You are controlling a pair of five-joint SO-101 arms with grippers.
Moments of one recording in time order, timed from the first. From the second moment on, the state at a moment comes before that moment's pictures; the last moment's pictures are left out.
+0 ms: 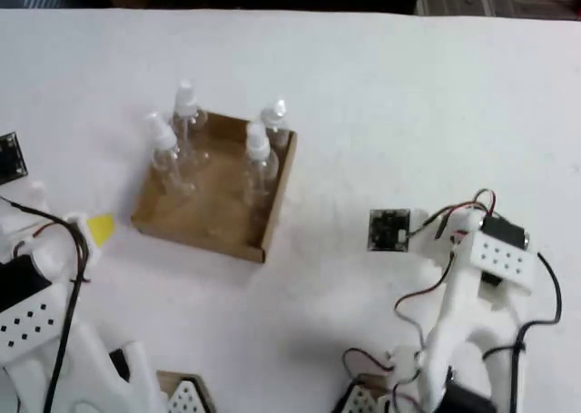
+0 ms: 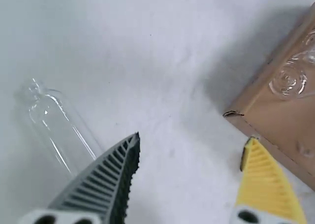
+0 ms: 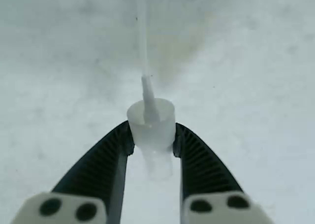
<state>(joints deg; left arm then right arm) -37.3 -53.8 47.9 74.4 -3.3 20.7 -26.5 50.0 58.5 110.5</state>
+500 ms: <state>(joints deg) -37.3 -53.8 47.9 74.4 -5.0 25.8 -16.0 49.7 51.2 119.3</state>
